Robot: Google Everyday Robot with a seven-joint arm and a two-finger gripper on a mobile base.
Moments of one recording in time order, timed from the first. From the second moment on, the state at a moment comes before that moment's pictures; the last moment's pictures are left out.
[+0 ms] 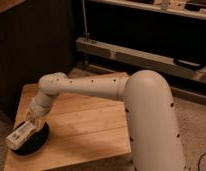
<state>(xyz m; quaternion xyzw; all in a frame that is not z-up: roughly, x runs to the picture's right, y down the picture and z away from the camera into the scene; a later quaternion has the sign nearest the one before) -0.348 0.159 0.713 -0.24 -0.46 -0.33 0.79</state>
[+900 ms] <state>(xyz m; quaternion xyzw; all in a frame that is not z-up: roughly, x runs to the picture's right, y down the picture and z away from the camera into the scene) -0.336 0.163 0.762 -0.28 -0.41 -0.31 0.81</state>
